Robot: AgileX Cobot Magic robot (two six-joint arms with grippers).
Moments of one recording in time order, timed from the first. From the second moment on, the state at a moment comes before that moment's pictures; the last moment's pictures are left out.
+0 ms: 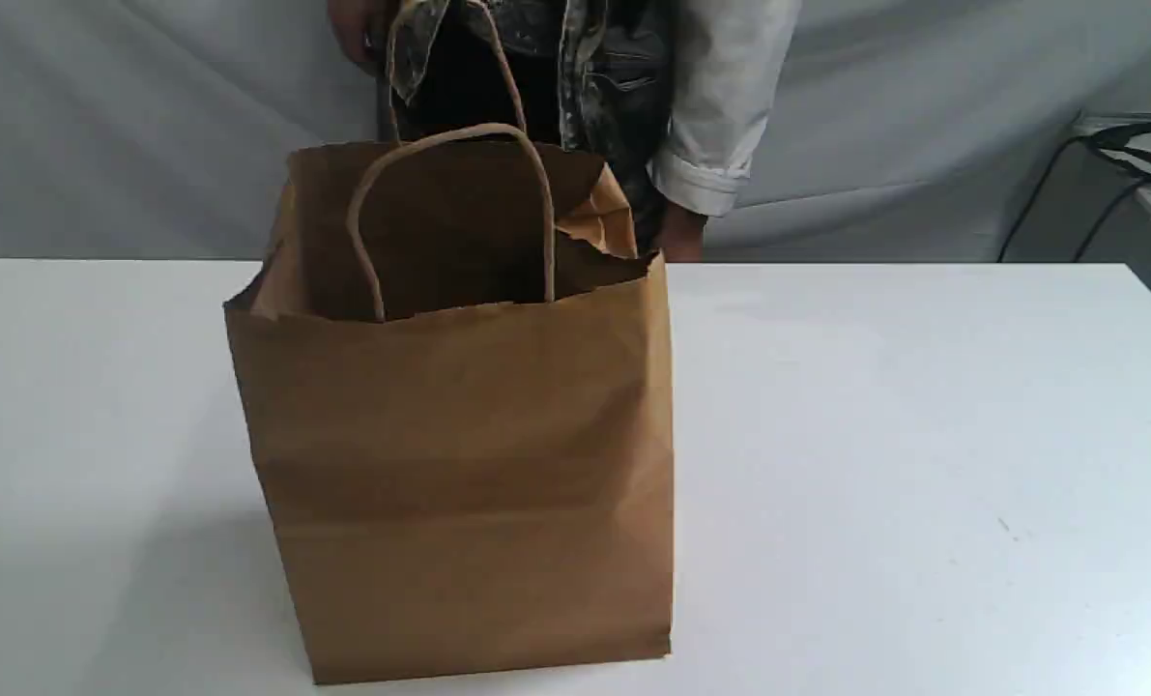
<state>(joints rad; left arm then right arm) -0.45 0.95 -1.32 -0.52 0.60 0.71 0.43 1.68 -2.04 0.01 1.13 -0.13</state>
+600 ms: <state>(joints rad) -0.45 0.43 -1.23 -0.37 0.68 0.51 0.43 1.13 -2.04 -0.09 1.21 -0.11</state>
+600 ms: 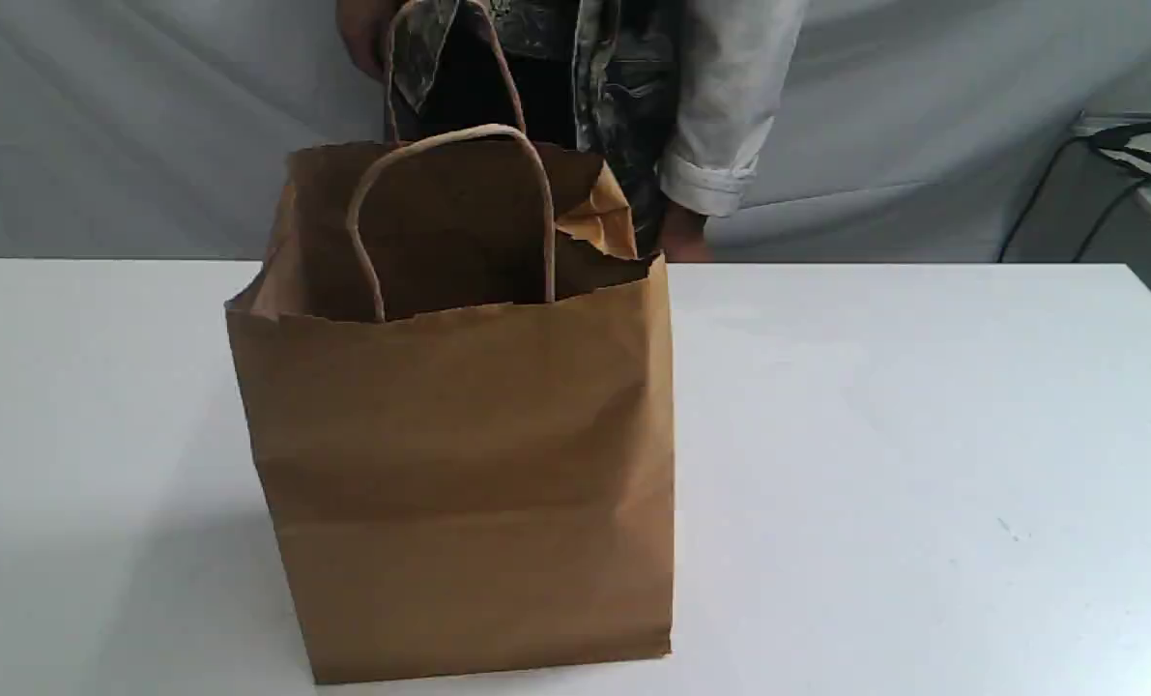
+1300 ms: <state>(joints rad) -0.45 0.31 -1.12 -0.49 0.81 0.43 0.43 0.36 -2.02 -0.15 1.22 -0.20</state>
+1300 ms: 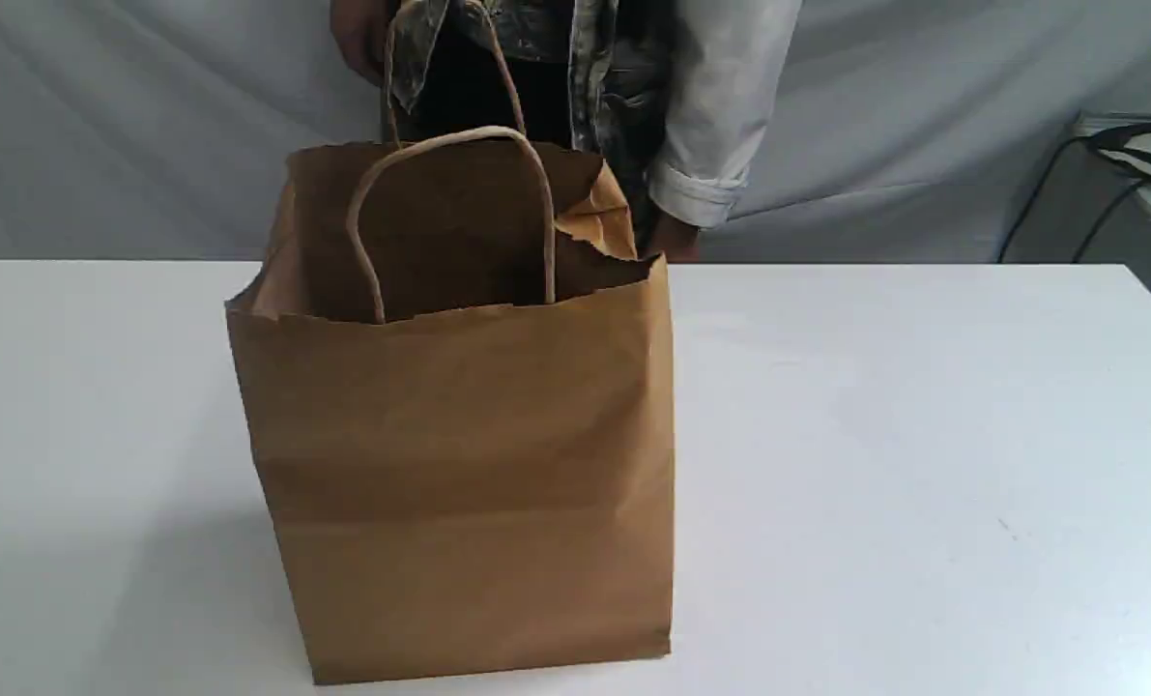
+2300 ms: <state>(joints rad) -0.45 0.32 -0.67 -0.69 0.63 0.53 0.40 -0.01 -1.38 0.01 1.22 -0.21</state>
